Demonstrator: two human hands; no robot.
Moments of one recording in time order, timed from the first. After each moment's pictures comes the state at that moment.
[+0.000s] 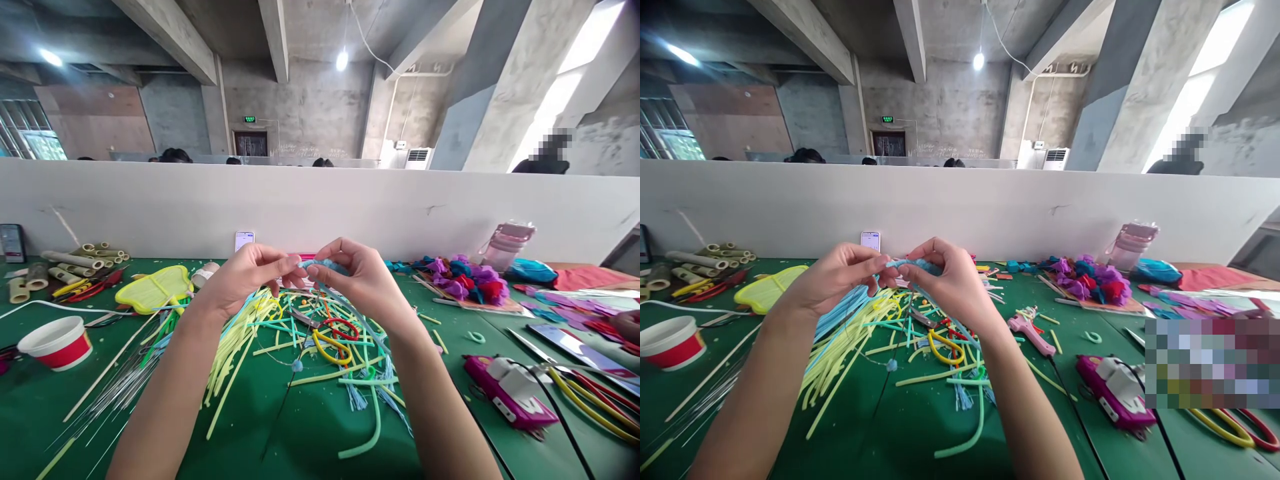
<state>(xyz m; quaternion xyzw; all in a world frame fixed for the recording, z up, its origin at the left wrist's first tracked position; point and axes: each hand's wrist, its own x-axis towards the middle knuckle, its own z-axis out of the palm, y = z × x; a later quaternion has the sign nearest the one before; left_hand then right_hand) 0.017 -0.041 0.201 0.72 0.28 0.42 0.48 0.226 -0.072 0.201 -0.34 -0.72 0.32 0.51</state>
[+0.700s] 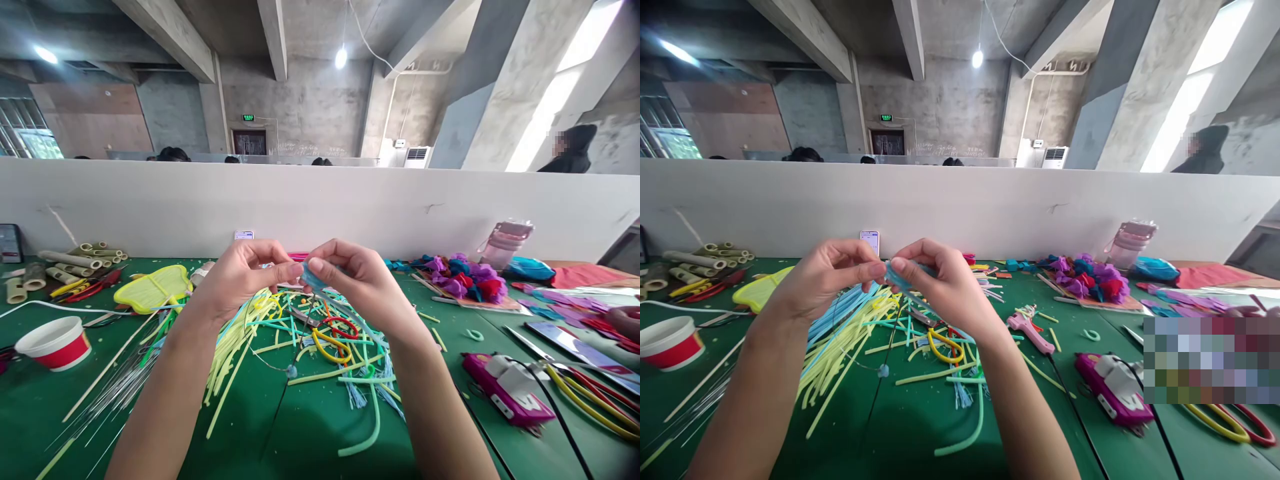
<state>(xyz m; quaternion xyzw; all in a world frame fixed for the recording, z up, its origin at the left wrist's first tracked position) 0.019 -0.063 0.211 0.73 0.29 0.48 0.39 0.220 -0.087 0.207 -0.28 -0.74 0.36 0.50</state>
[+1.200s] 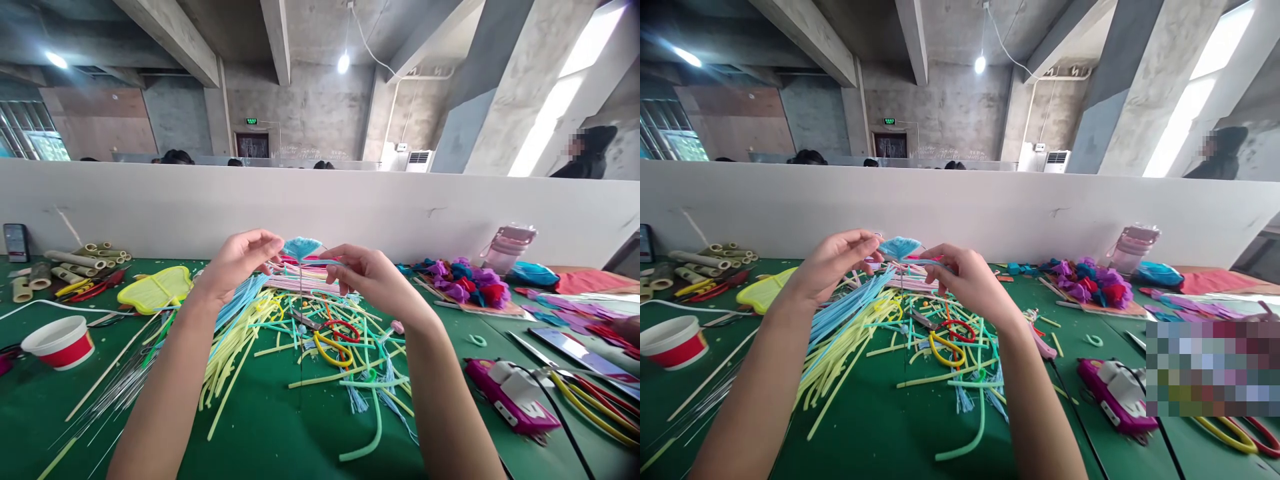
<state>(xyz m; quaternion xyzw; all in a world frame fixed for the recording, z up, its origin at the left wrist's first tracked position) 0.006 -0.026 0.203 0.67 0.32 0.54 0.40 0.252 -0.067 0.205 -0.40 -0.78 0.26 0.40</state>
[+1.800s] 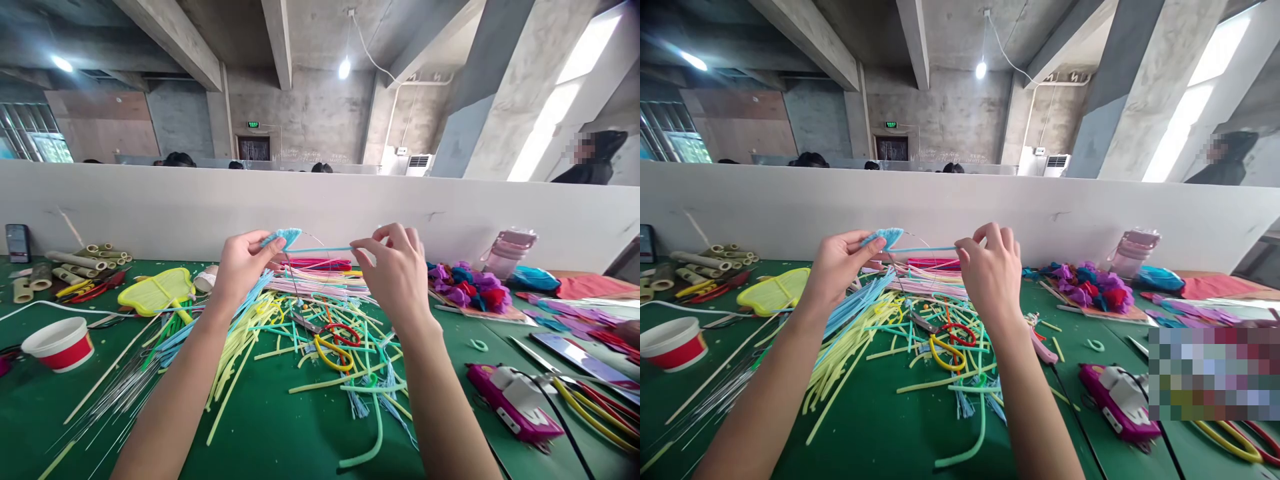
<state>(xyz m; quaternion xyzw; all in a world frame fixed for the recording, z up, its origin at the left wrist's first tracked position) 0.021 -0.020 0.194 0.62 0.33 0.62 0.35 0.259 -0.053 0.199 -0.53 -0.67 -0.27 0.44</state>
